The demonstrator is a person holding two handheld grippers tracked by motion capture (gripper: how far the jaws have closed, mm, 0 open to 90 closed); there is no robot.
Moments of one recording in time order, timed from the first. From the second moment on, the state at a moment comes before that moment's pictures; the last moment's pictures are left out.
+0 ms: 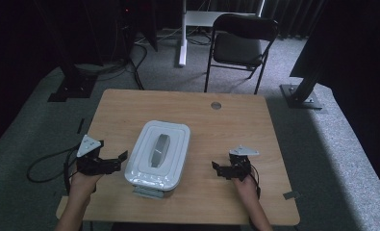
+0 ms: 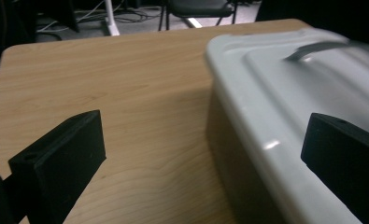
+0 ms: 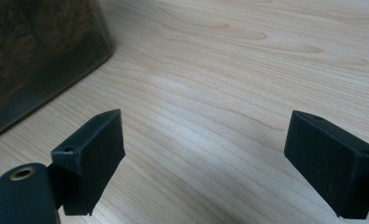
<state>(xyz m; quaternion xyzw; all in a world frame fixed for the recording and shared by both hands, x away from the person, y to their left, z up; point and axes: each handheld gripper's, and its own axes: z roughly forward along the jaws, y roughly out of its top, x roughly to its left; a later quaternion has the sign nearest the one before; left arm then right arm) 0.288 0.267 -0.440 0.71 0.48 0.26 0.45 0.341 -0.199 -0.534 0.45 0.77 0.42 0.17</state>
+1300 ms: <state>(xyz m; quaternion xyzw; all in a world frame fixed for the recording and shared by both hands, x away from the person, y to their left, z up) 0.308 0.227 -0.517 0.77 0.44 0.19 0.42 0.338 -0.207 -0.533 0.45 0.77 0.42 0.17</state>
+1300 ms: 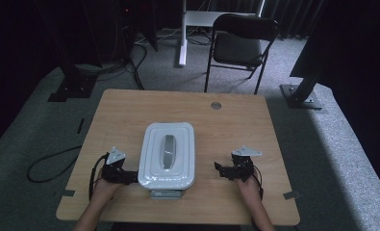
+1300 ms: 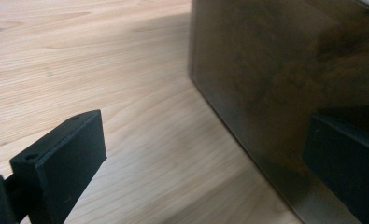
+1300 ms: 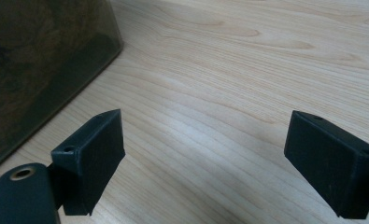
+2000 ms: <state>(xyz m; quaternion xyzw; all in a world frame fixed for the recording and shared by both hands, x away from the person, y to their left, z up) 0.304 0.242 -0.532 0.76 0.46 0.21 0.42 0.331 -0.221 -0.540 0.46 0.76 0.42 0.19</state>
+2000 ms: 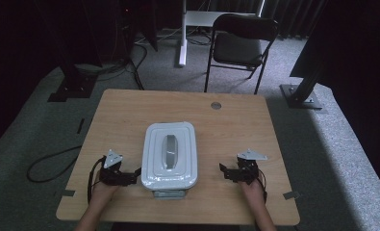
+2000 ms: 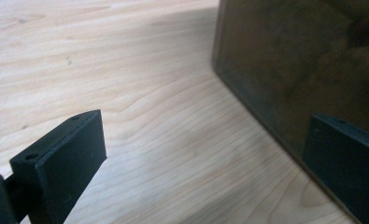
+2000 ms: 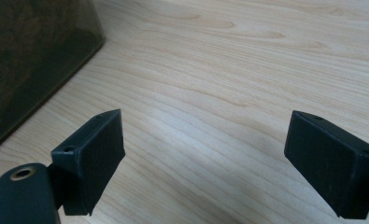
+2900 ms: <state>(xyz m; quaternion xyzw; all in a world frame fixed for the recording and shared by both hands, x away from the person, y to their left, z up) 0.289 0.281 -0.546 0.73 0.51 0.24 0.39 0.311 -0.252 -0.552 0.50 0.74 0.40 0.23</state>
